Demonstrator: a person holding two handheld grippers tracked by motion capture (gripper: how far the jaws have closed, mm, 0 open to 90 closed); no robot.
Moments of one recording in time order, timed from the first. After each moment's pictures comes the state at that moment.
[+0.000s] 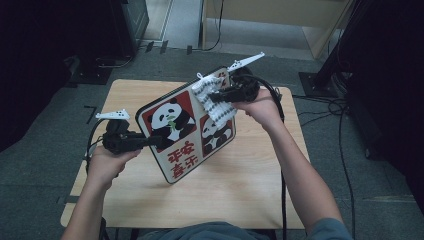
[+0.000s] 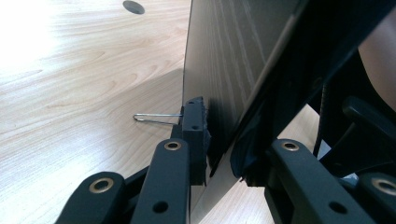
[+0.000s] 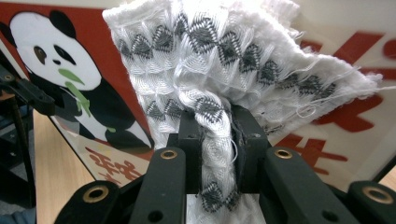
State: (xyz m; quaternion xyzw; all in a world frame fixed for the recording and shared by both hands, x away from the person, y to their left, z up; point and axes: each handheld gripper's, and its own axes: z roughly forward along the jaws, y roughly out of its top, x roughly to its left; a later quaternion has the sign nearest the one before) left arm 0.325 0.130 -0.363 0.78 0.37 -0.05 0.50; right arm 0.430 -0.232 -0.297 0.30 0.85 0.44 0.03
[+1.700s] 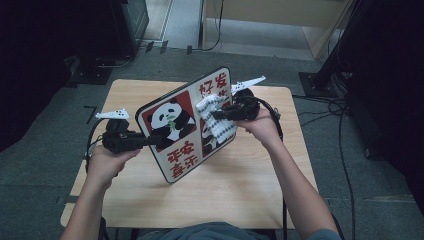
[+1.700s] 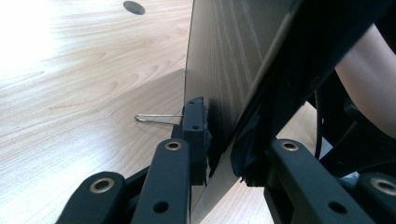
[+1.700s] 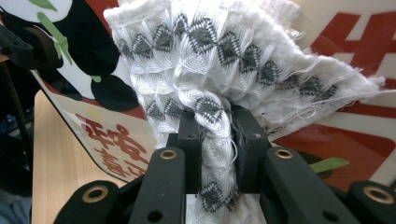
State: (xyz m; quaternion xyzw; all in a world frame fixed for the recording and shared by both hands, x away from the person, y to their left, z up) left arm 0.326 0.130 -0.363 0.79 0.37 -0.05 0.50; right arm 0.415 -0.245 -0.357 0.30 0.84 0.45 0.00
